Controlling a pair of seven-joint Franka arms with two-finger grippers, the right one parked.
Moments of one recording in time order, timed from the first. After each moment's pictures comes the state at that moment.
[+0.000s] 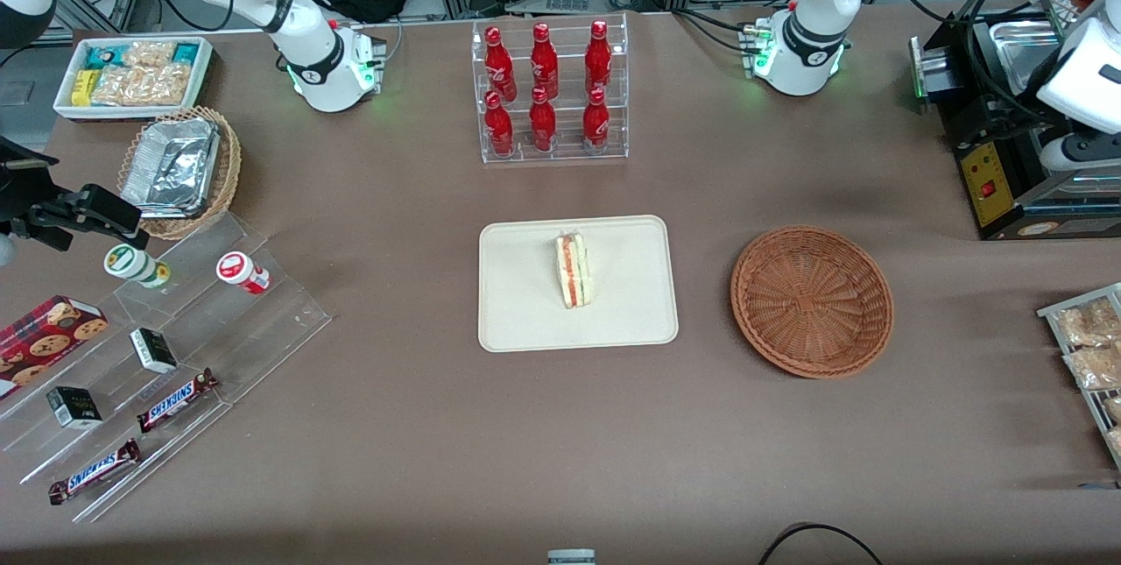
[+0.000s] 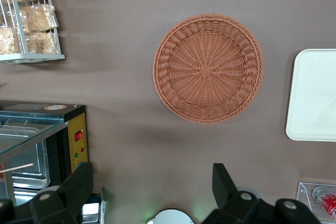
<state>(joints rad) 0.08 -0.09 -0.14 -1.61 0.09 1.46 -0.10</state>
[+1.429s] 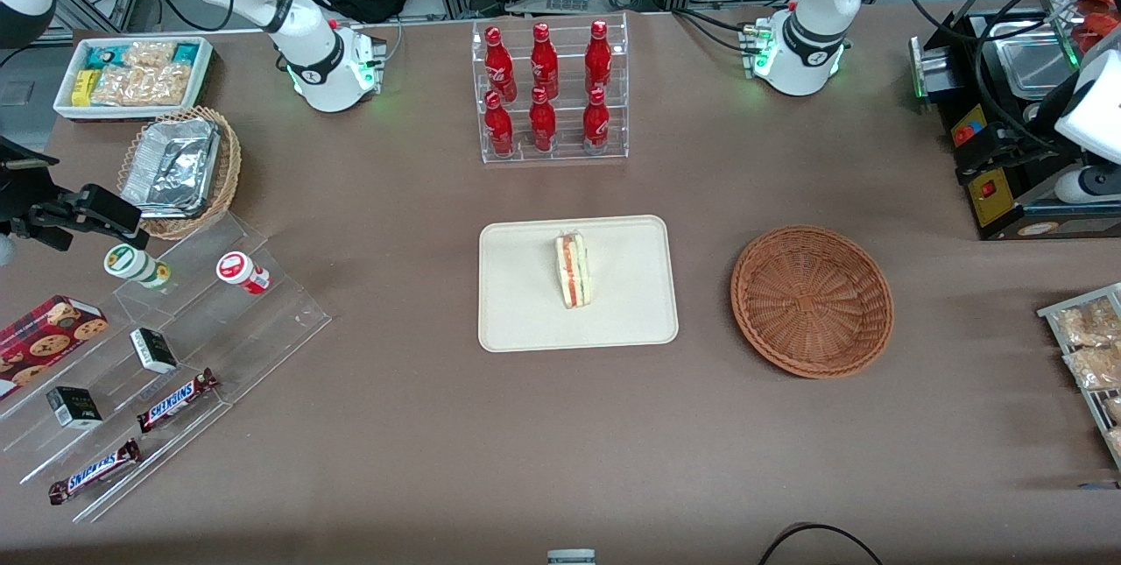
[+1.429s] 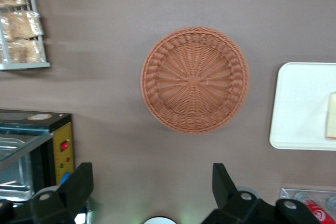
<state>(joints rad) 0.08 0.00 -0.13 -1.51 0.03 1.46 -0.11</state>
